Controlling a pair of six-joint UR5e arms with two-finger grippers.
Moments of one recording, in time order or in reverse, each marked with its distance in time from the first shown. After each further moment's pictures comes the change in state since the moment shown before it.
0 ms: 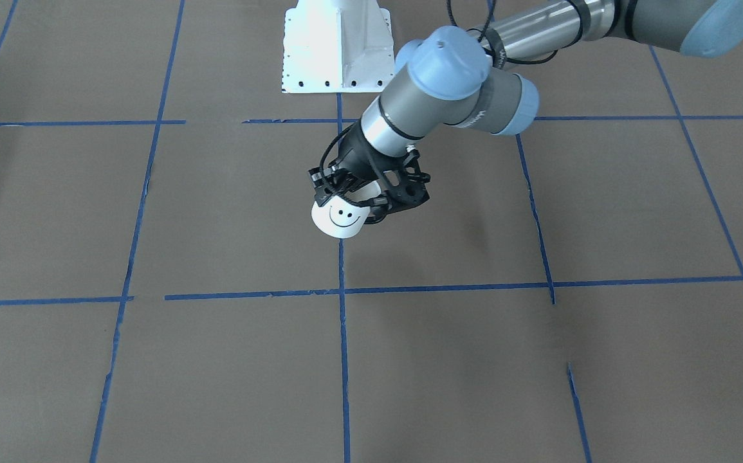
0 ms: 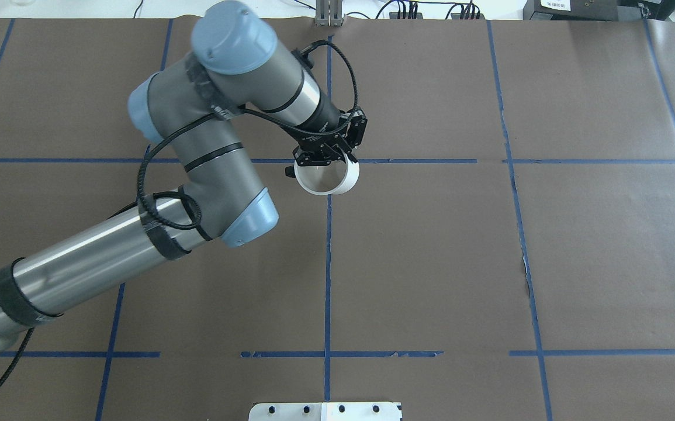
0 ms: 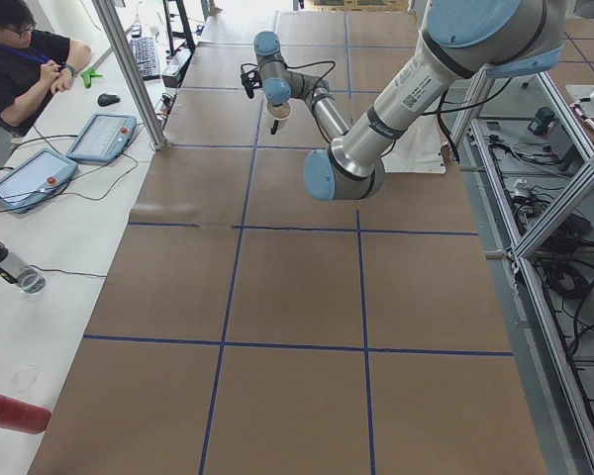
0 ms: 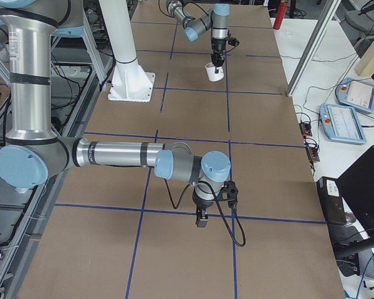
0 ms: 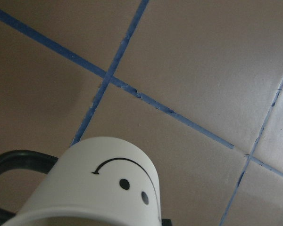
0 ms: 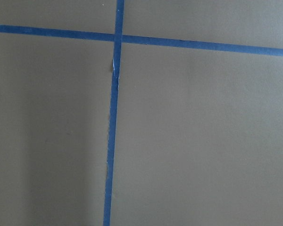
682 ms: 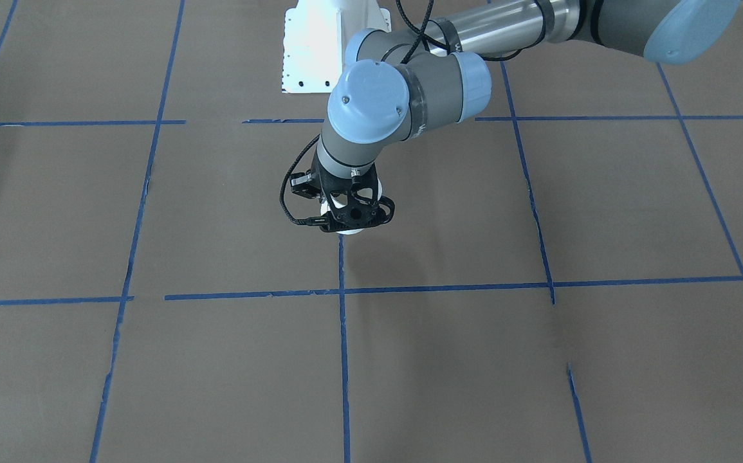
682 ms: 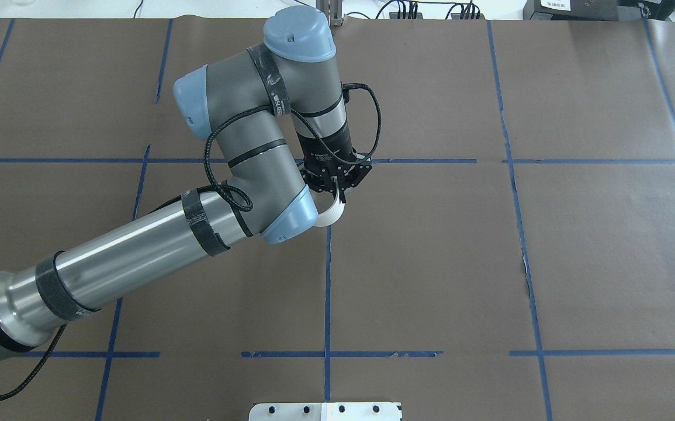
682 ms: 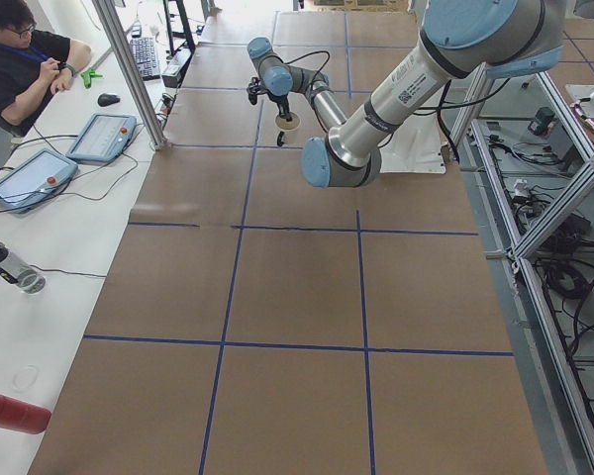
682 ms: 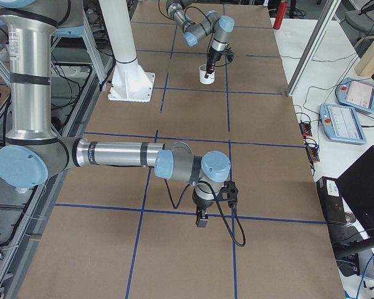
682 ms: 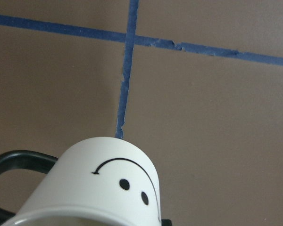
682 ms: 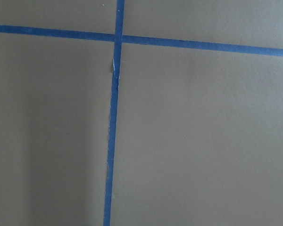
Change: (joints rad) left arm 0.037 -0.047 0.094 0.267 -0.137 0.418; right arm 0.000 0.000 0.000 0.000 0.000 0.000
